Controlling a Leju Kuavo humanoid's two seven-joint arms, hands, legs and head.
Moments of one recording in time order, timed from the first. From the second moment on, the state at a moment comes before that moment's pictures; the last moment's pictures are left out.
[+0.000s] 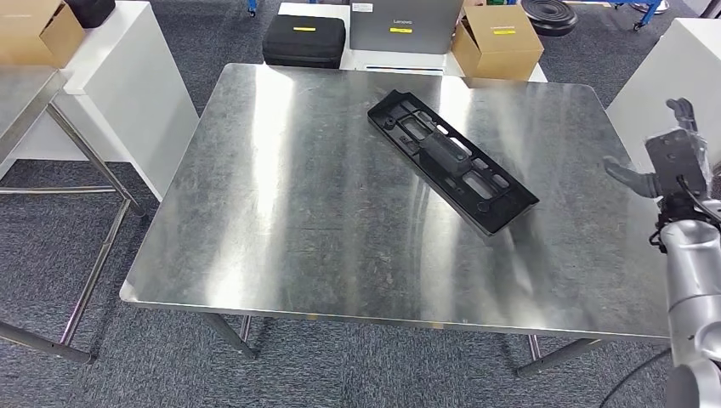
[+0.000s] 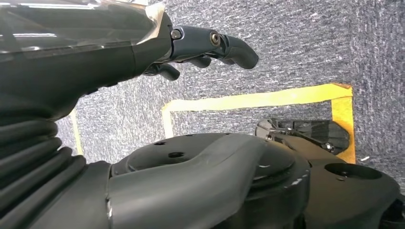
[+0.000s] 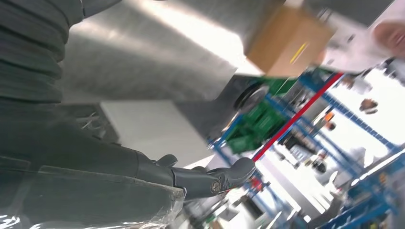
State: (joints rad) left arm -0.07 -0.13 -1.36 -0.08 1.52 0.30 -0.31; right arm -0.86 -0.46 -0.06 -0.53 0.51 -0.12 -0.63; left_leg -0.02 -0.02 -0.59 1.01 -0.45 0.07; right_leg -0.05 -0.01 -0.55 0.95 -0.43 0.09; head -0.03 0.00
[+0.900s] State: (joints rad) left arm -0.08 -0.13 -1.42 -0.08 1.51 0.19 -0.33; right arm 0.06 -0.70 -0.90 -1.39 0.39 0.36 -0.39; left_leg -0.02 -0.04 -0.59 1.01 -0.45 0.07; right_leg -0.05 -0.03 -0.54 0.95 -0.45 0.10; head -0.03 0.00
